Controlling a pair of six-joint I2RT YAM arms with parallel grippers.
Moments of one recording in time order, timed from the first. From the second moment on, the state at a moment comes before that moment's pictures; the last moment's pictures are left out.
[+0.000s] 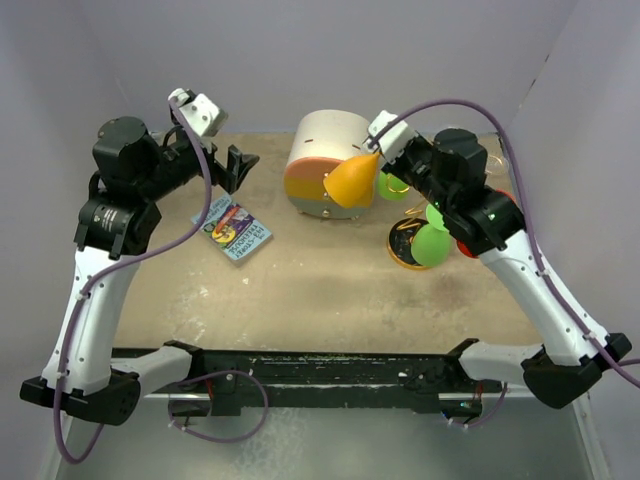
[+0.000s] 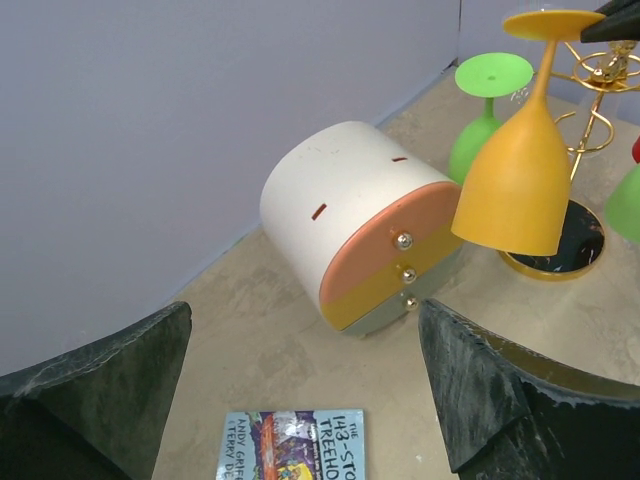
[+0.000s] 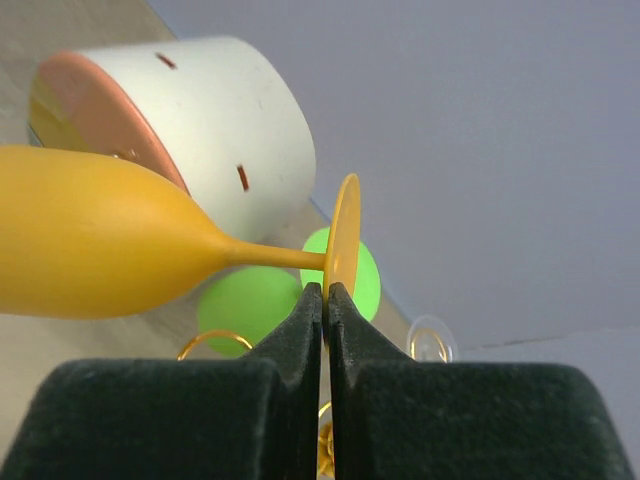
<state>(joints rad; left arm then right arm) -0.26 1.14 1.61 -0.55 0.43 0.25 0.58 1.22 1.55 -0.50 0.13 -0.65</state>
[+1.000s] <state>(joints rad) -0.26 1.18 1.61 -0.54 0.39 0.27 0.65 1.25 1.38 -0.49 0.48 -0.91</state>
